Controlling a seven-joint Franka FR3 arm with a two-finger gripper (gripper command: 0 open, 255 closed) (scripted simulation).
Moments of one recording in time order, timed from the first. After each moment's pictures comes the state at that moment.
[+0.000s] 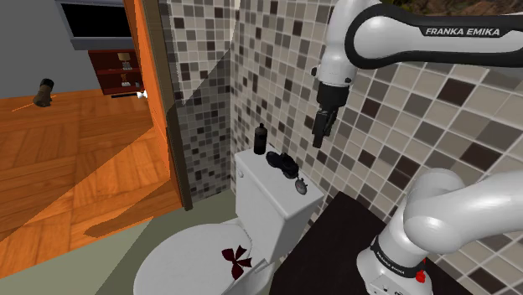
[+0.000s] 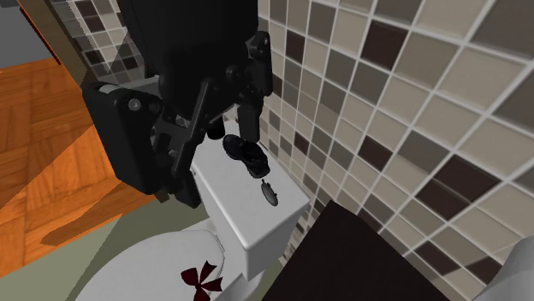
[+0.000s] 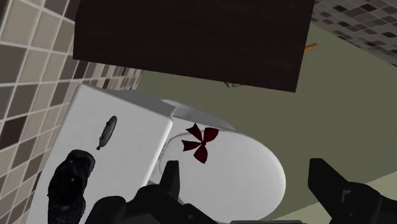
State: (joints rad) arm 0.01 -0.74 0.03 -2.44 0.10 1.62 -0.16
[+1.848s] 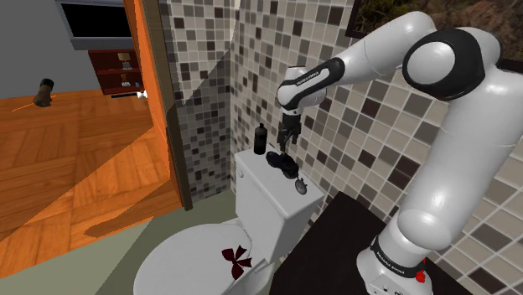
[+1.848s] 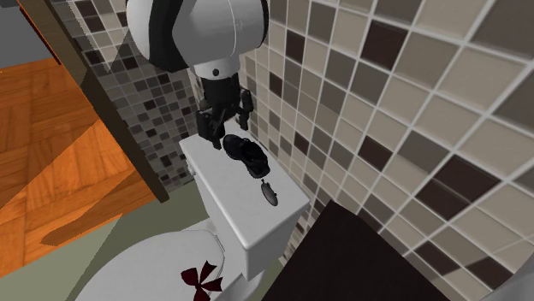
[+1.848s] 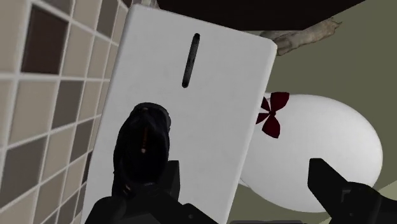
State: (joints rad) arm -0.14 0.14 -0.14 -2.15 0.05 2.16 -0.33
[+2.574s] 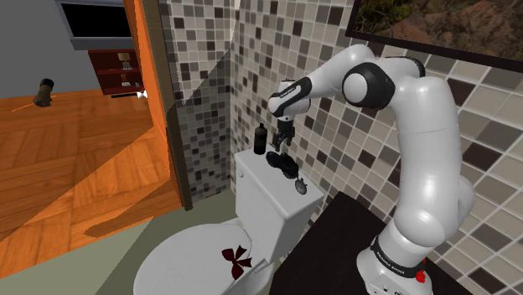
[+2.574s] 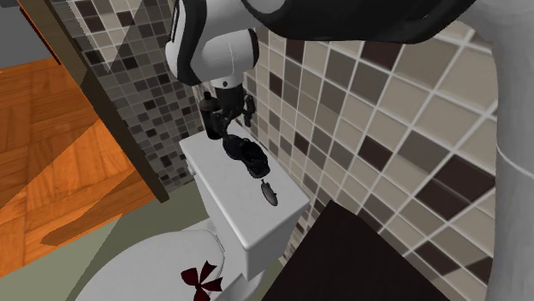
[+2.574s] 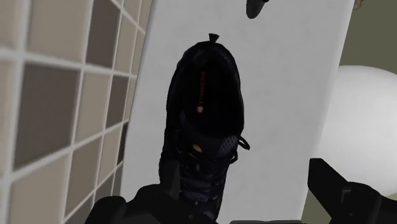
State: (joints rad) arm -0.23 0.57 -0.17 -1.76 0.11 2.18 -0.38
